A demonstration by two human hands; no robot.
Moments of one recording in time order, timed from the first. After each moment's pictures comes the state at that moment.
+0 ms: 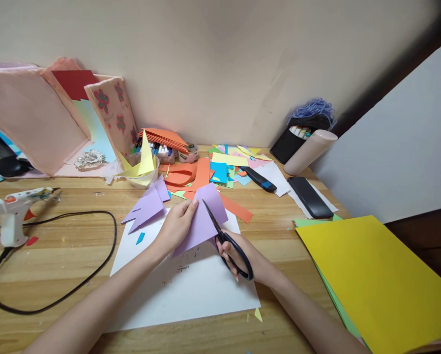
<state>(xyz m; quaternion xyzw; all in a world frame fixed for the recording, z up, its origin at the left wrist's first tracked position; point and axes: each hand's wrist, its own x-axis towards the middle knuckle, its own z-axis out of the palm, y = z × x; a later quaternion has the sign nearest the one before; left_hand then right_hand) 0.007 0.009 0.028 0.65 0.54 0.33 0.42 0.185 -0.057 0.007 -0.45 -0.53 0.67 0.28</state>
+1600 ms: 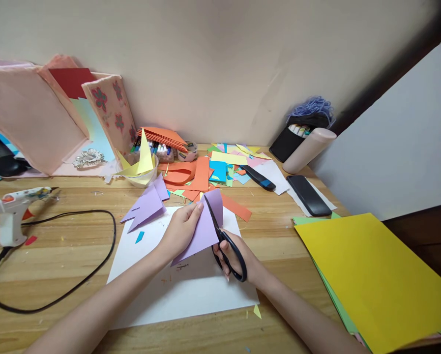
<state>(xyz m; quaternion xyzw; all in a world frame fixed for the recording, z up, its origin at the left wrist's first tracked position) 0.016 -0.006 0.038 0.63 0.52 0.33 0.48 0.170 -0.062 -0.008 -0.44 -0.50 0.66 0.35</state>
